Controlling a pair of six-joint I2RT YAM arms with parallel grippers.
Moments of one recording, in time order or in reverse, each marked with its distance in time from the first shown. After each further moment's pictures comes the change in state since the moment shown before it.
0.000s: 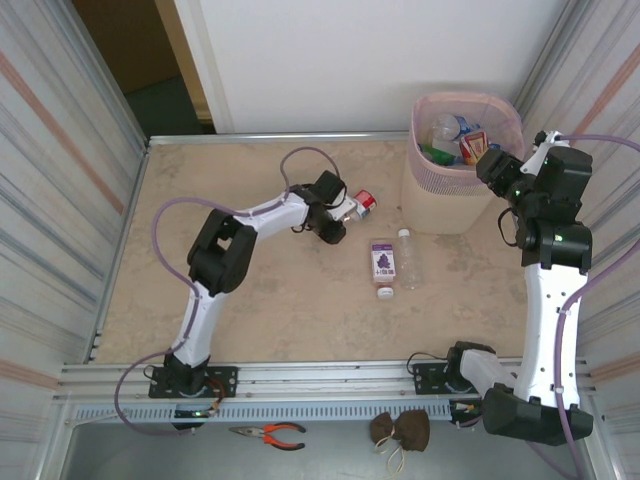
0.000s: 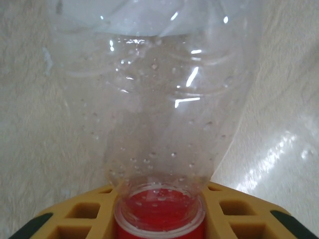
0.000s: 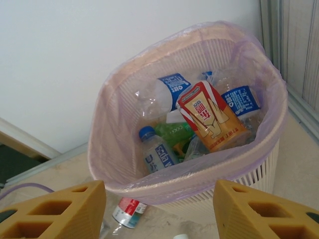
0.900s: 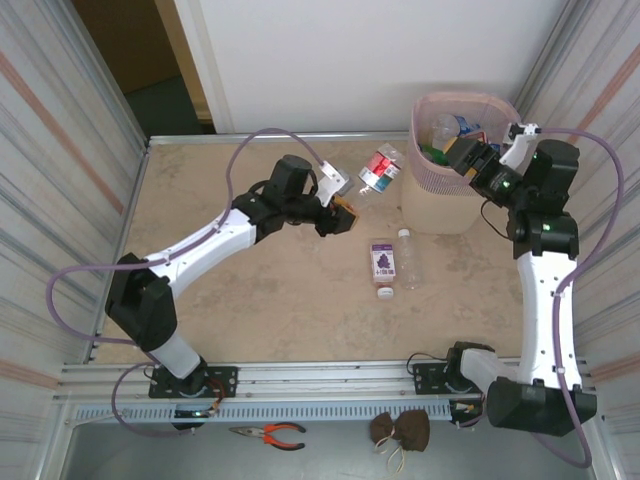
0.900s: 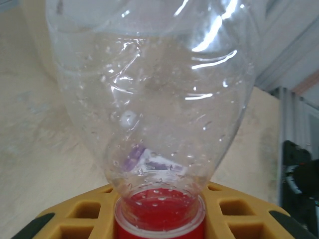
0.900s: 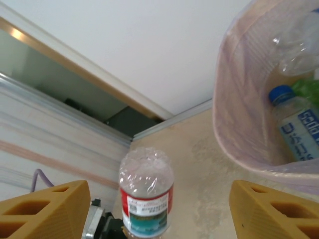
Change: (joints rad) left arm -0.034 -0.579 -0.325 0.332 0.454 -0.143; right arm 0.044 0.057 -0.072 0.216 -0.477 0.297
